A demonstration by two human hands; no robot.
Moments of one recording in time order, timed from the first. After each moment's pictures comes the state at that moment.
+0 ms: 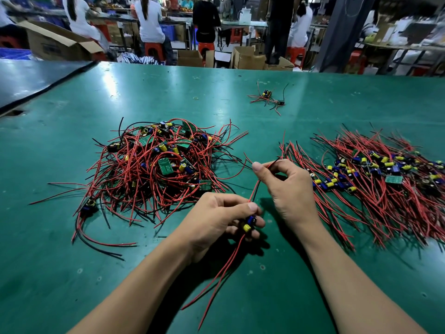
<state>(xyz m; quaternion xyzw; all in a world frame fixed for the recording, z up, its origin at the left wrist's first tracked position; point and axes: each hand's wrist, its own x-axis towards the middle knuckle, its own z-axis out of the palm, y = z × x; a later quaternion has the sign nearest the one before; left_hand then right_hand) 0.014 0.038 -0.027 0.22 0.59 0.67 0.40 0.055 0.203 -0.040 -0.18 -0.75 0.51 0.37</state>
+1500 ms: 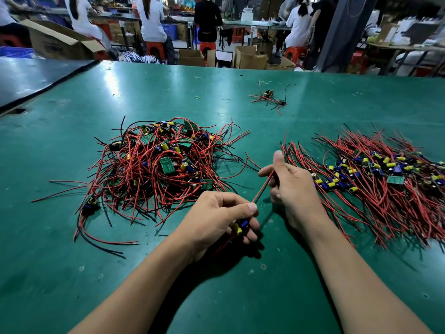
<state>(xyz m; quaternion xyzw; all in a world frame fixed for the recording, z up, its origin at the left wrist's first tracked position) 0.016 0.039 -0.025 0.21 0.58 0.68 0.39 0.053 0.209 -0.037 -0.24 -0.65 0.66 0.28</state>
